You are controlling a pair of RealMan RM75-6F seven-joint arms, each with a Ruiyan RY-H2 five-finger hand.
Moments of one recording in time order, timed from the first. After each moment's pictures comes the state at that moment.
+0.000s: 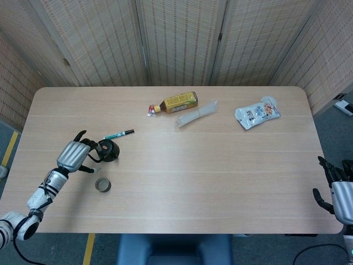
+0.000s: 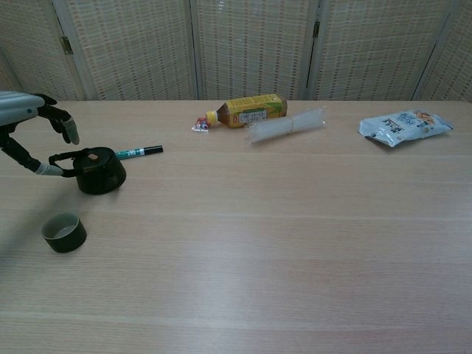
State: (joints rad) left arm -0.66 -1.37 -0.02 -1.15 1.44 0.96 -0.11; right arm 0.02 -1.01 0.07 -1.72 -1.47 1.51 -0.10
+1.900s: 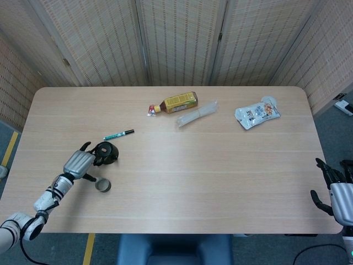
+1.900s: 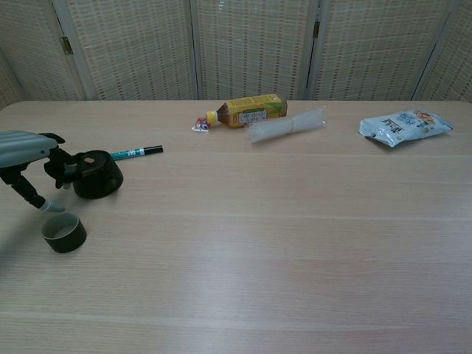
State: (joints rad) left arm -0.67 -1.46 0.02 -1.02 1.47 0.86 -0.13; right arm 0.02 -1.02 0.05 -1.70 -1.49 1.51 -0.04
